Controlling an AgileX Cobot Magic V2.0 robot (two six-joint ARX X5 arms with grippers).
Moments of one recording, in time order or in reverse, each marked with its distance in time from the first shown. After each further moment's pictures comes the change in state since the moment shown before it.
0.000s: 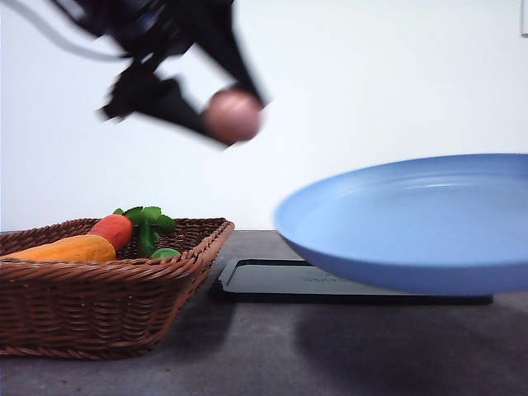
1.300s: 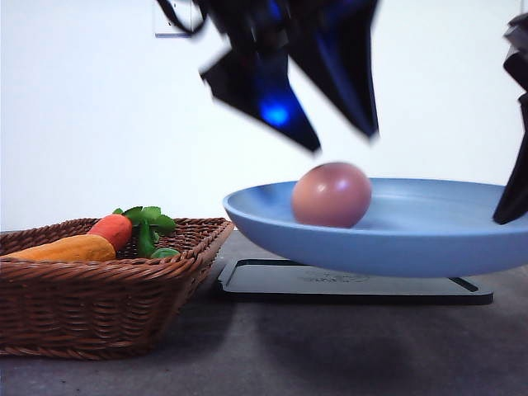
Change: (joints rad) left_arx -0.348 0.012 0.001 0.109 -0.496 0.190; right_arx -0.001 0.218 -0.001 0.162 -0.150 0.005
